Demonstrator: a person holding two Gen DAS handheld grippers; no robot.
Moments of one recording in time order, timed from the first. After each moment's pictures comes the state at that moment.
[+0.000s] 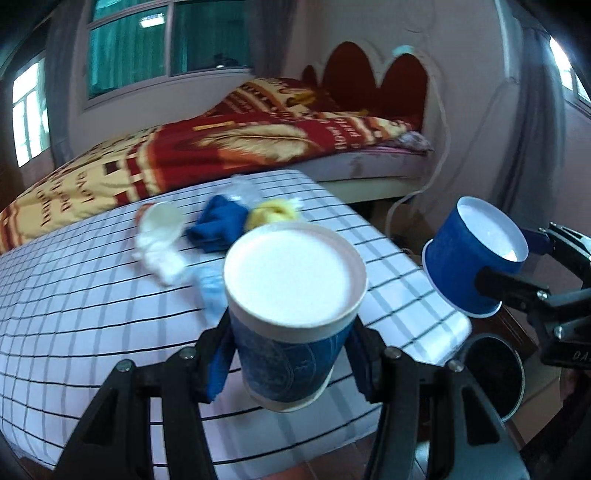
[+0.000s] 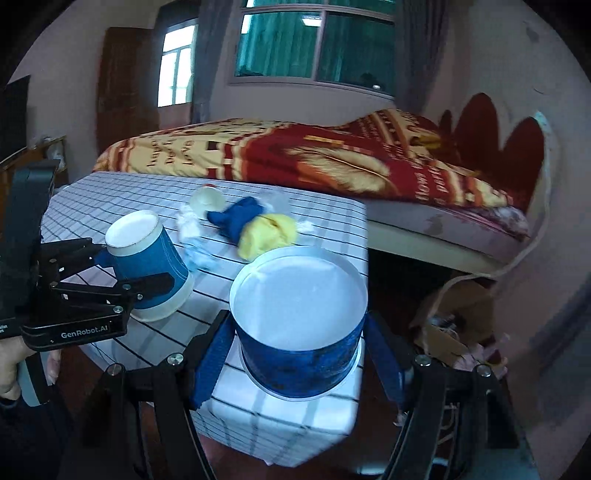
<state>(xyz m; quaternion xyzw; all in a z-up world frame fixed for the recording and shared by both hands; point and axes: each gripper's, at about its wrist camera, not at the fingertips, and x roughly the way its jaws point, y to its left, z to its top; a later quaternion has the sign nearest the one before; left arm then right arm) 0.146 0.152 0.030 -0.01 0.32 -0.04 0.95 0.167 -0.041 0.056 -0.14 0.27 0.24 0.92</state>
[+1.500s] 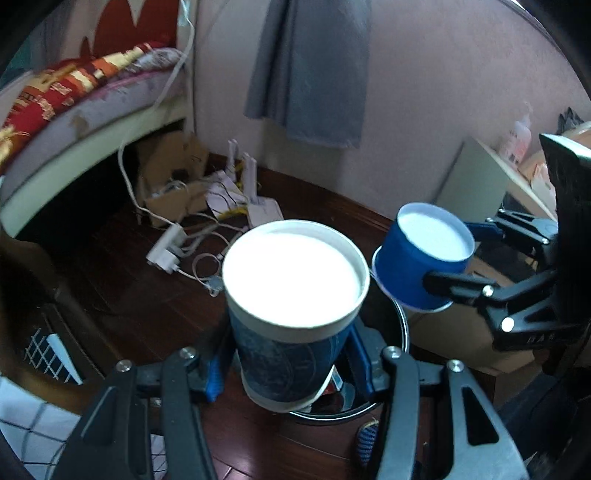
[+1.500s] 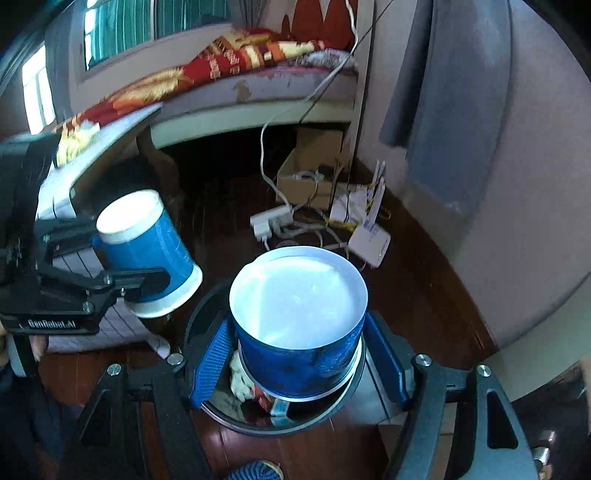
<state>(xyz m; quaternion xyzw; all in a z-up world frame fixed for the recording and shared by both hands) 0.145 -0.167 -0.071 0.11 0.41 -0.36 0.83 0.092 -0.364 -0.076 -0.03 0.42 0.03 0.91</state>
